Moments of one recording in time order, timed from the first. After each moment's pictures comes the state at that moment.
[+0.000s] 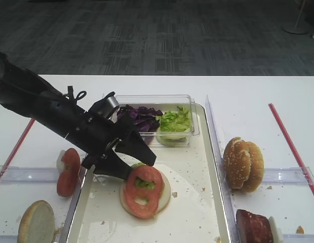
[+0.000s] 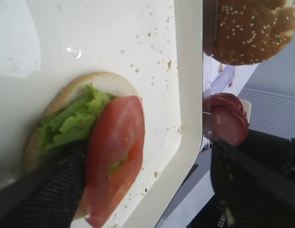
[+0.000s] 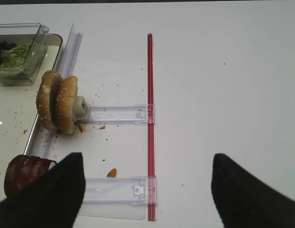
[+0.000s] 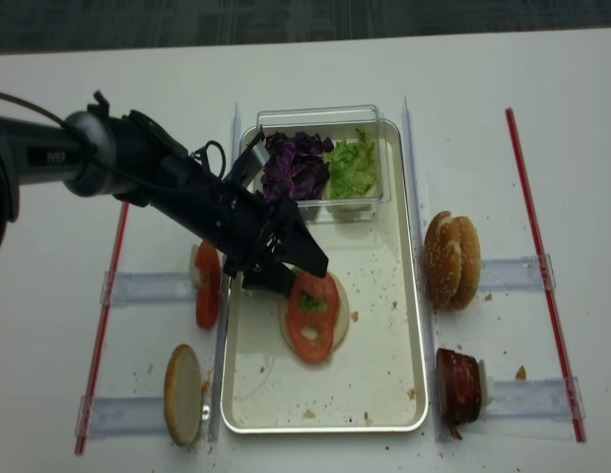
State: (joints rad) left arm -0.25 2.03 -1.11 -1.13 1.16 0.74; right arm 0.03 -0.02 -0.48 0.01 1.13 0.03
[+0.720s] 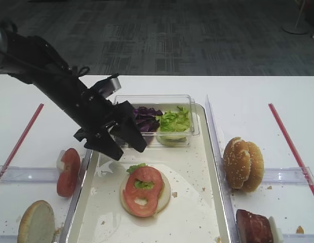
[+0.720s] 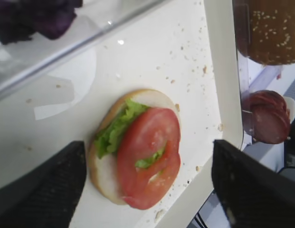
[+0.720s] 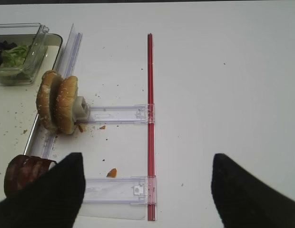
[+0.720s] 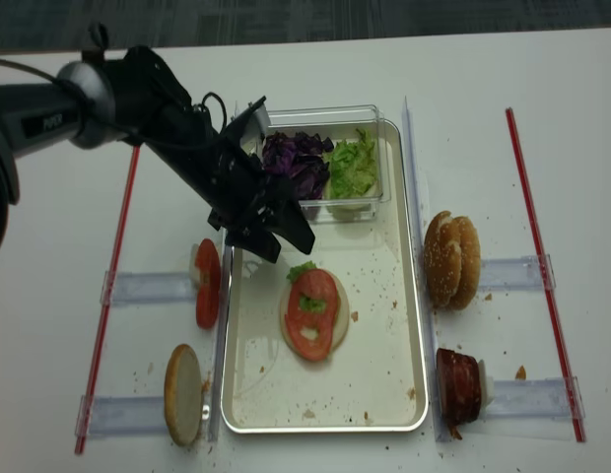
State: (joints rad) left arm -0.25 2.03 -1.34 -0.83 1.18 0.54; right arm 0.03 -0.02 -0.48 0.01 1.13 0.03
